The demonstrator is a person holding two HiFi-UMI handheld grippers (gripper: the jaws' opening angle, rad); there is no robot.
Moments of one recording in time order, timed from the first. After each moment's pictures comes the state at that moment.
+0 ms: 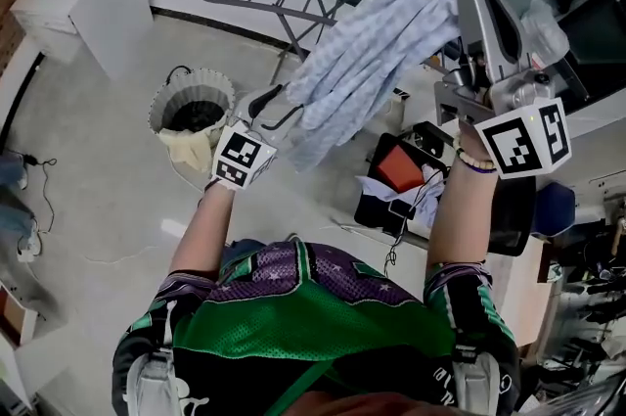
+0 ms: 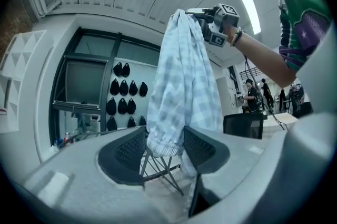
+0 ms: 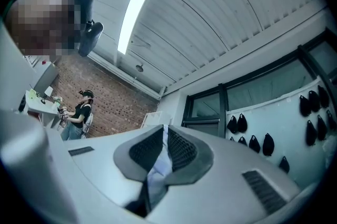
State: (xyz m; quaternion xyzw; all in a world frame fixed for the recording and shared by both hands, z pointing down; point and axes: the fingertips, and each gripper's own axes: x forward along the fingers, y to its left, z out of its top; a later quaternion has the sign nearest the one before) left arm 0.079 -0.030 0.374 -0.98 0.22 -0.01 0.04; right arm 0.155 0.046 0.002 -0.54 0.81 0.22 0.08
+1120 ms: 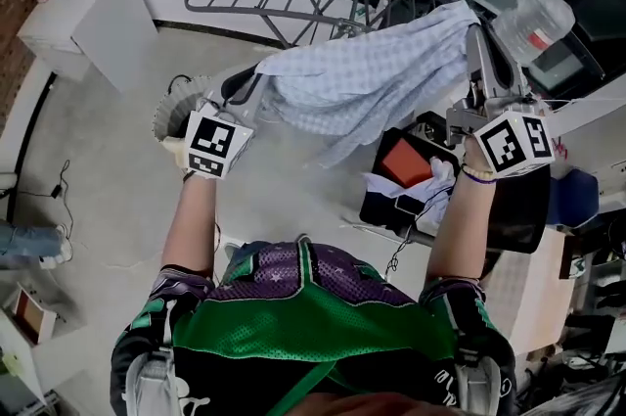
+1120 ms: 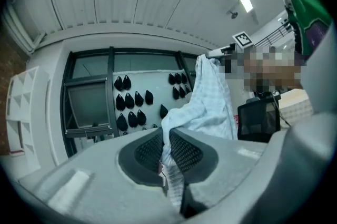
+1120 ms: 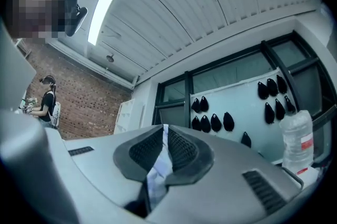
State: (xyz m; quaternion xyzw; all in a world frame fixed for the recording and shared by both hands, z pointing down) left arm 0.118 -0.033 0.284 -0.95 0.28 -0.04 0.14; right arm 0.367 0.087 0.096 -0.65 0.74 0.12 0.09
